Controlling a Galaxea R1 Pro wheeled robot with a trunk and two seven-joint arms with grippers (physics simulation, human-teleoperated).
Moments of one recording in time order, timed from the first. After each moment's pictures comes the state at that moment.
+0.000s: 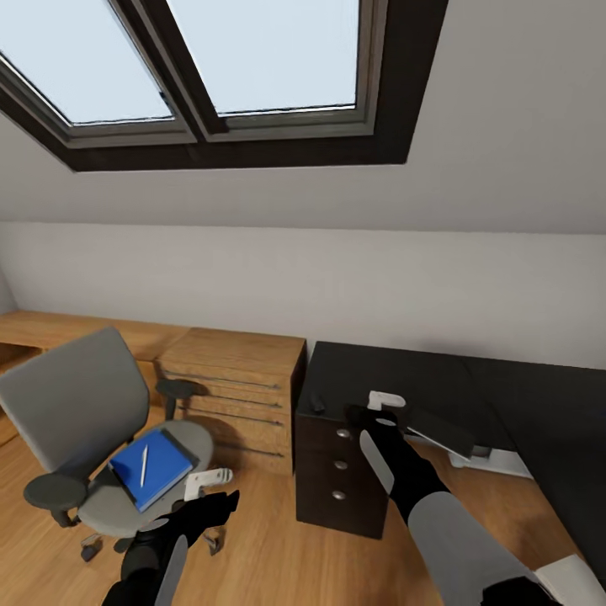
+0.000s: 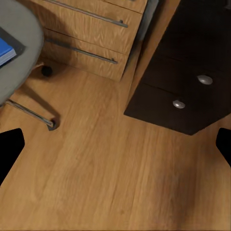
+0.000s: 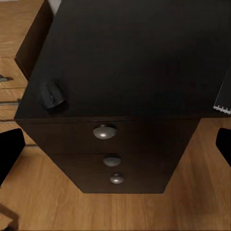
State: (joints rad) left arm -0.14 -0.13 0.04 -1.42 0.06 0.67 0.04; right arm -0.74 0.14 0.15 -0.68 -0.26 0.29 -0.37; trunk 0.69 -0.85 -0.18
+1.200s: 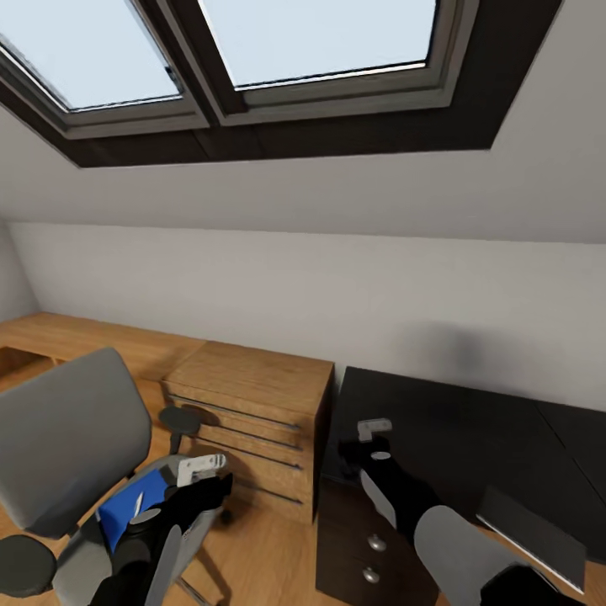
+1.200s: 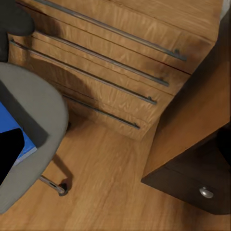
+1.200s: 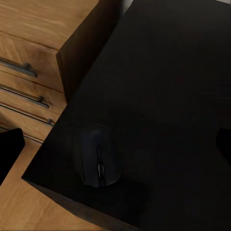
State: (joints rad) left arm -0.14 -0.12 0.05 -1.51 0.07 0.67 0.06; right arm -0.74 0.09 0.39 -0.42 -0.25 0.15 -0.23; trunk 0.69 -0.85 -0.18
